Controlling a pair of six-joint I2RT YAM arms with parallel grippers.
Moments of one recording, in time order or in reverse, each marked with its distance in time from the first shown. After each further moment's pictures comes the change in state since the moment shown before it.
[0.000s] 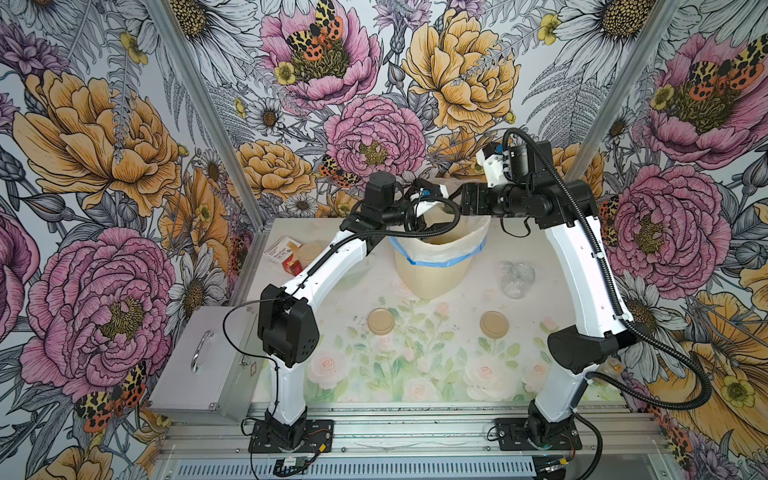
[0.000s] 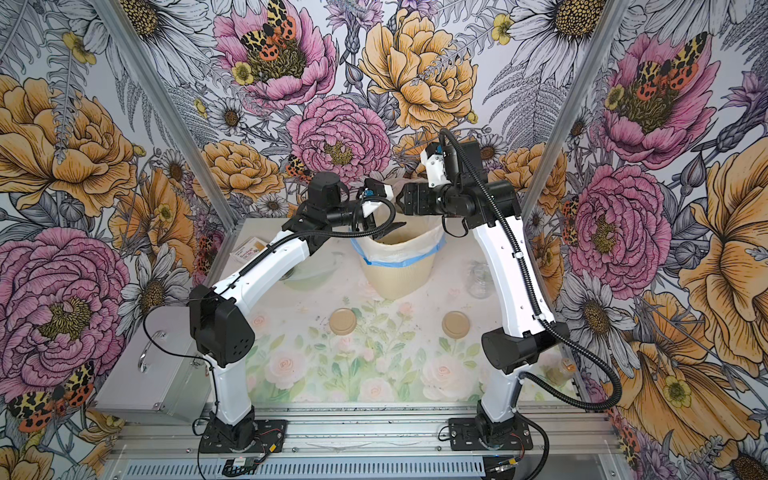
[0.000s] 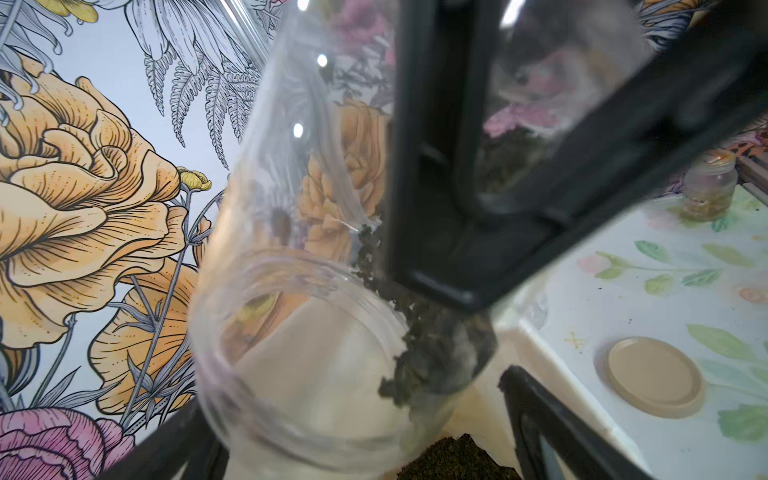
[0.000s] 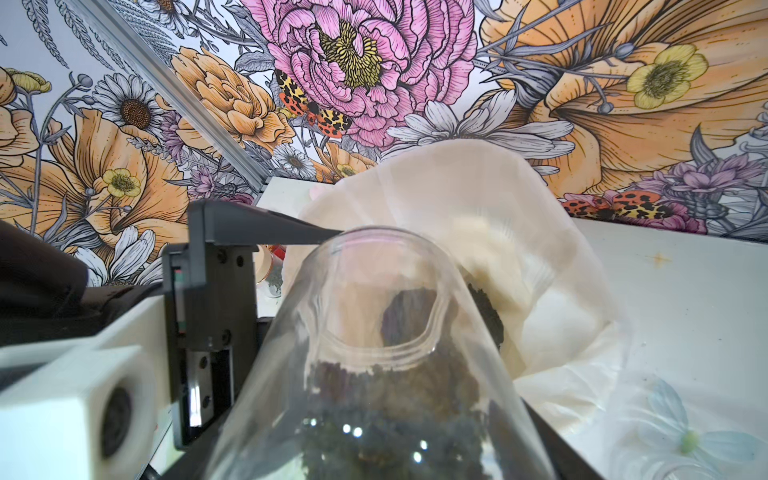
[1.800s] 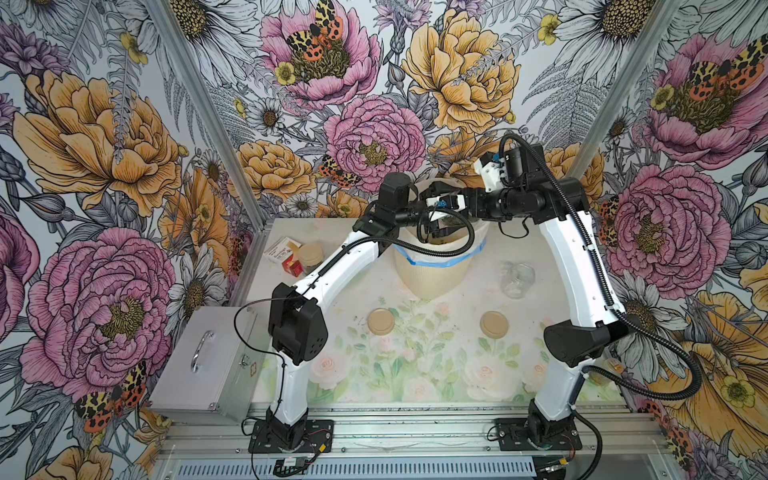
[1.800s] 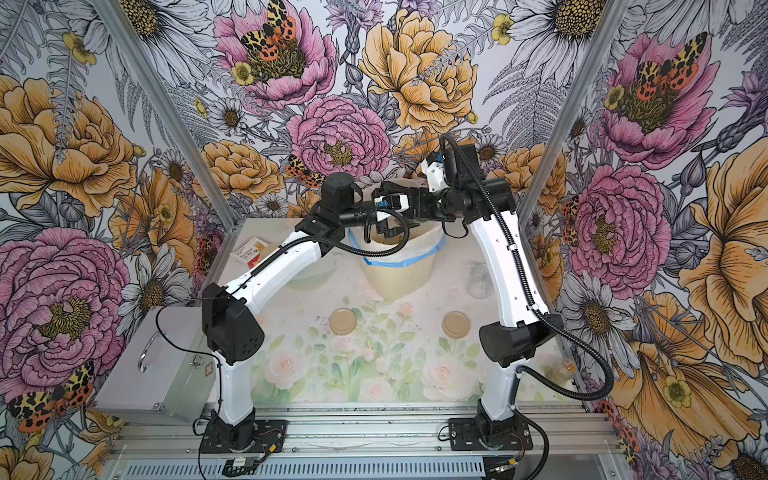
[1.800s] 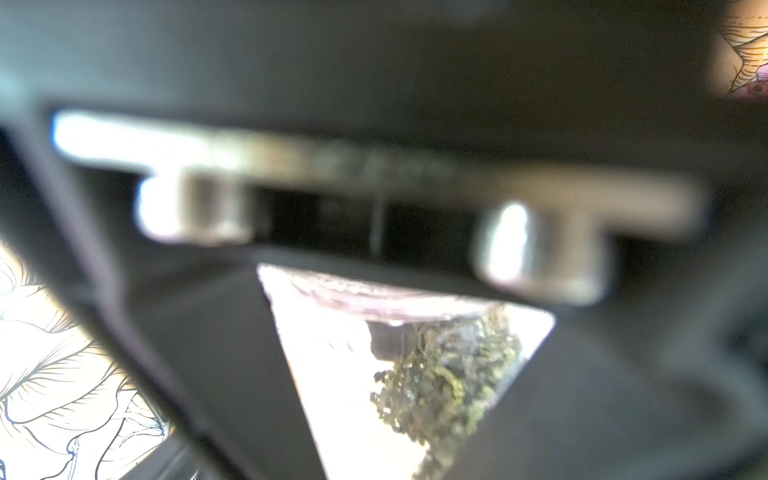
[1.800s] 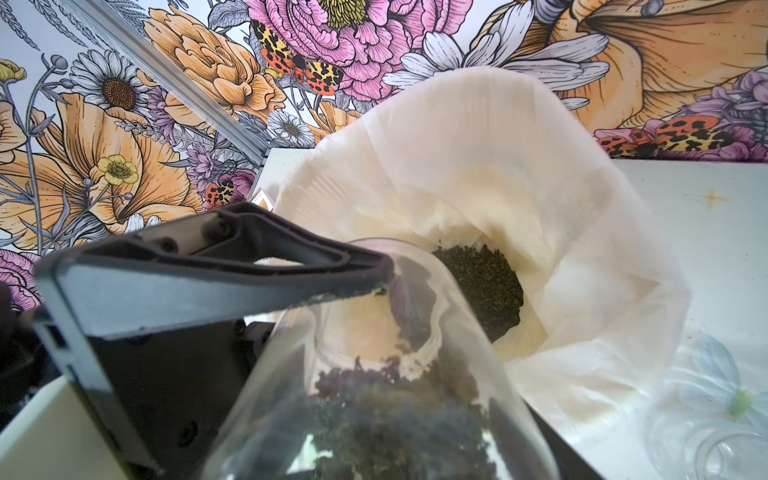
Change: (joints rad) left arm -0.063 0.051 0.082 0.021 0.017 0.153; right arm -0.026 0.049 0.004 -0.067 -0.085 0.048
